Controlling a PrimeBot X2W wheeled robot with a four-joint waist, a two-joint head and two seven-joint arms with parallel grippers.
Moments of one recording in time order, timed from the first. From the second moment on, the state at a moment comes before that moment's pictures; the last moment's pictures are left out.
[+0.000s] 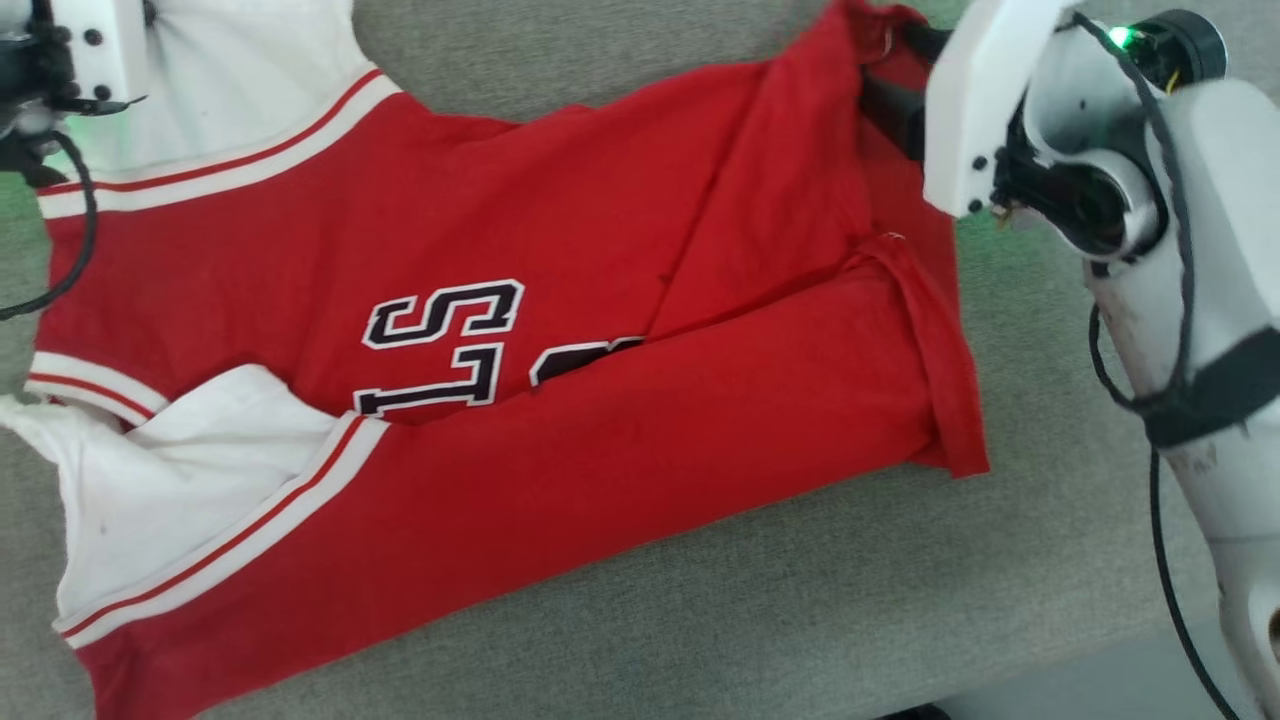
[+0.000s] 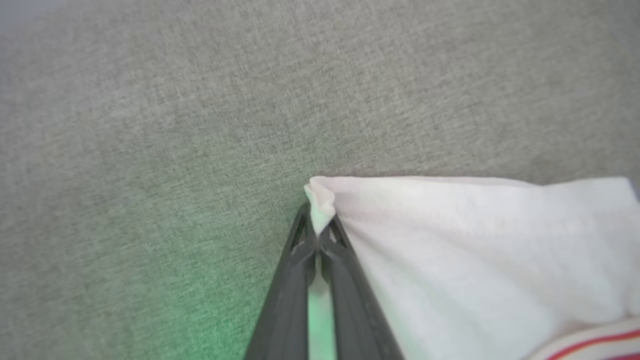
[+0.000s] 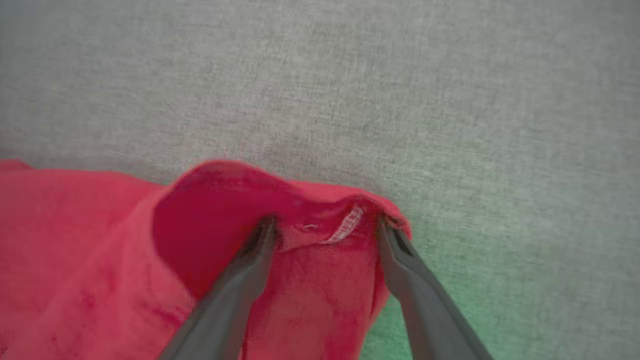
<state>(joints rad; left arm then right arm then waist) -1.33 0.68 -0.81 0.64 -0.95 0.09 0.86 -1.03 -0.25 0.39 0.47 0.63 0.13 0.68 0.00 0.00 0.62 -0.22</state>
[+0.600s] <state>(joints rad) -1.28 0.65 -0.79 0.60 -0.97 0.08 0.76 -1.09 -0.38 0.57 0.50 0.76 0.13 0.67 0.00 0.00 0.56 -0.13</state>
